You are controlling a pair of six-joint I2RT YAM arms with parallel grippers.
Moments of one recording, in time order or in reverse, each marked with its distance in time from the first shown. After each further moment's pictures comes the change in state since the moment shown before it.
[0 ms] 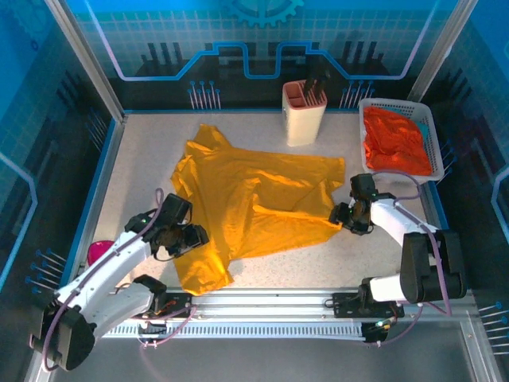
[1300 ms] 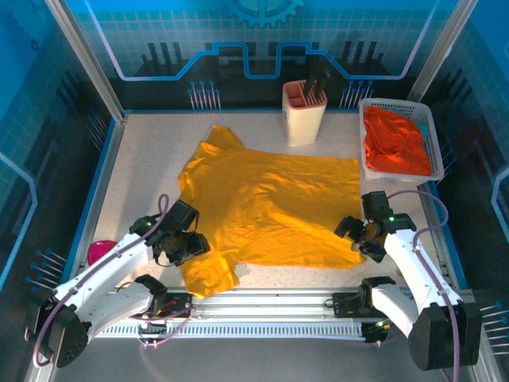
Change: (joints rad) left arm -0.124 0.000 -0.019 -0.071 -0.044 -0.110; right arm -0.002 -0.422 -0.064 -0.356 0.067 0.182
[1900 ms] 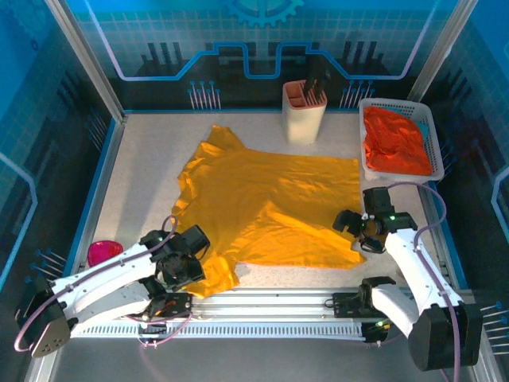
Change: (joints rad) left arm -0.286 -0.011 -0.086 -0.153 -0.003 -0.288; right arm 0.000 -0.012 0.016 0.079 0.001 -0.099
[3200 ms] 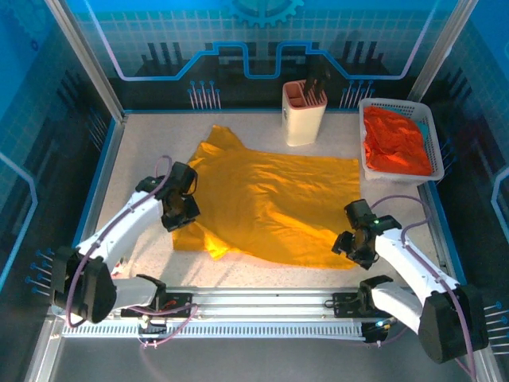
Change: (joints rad) left arm 0.522 0.382 0.448 0.108 -0.162 0.476; right arm 0.189 0.070 -0.095 -0.102 0.026 0.209
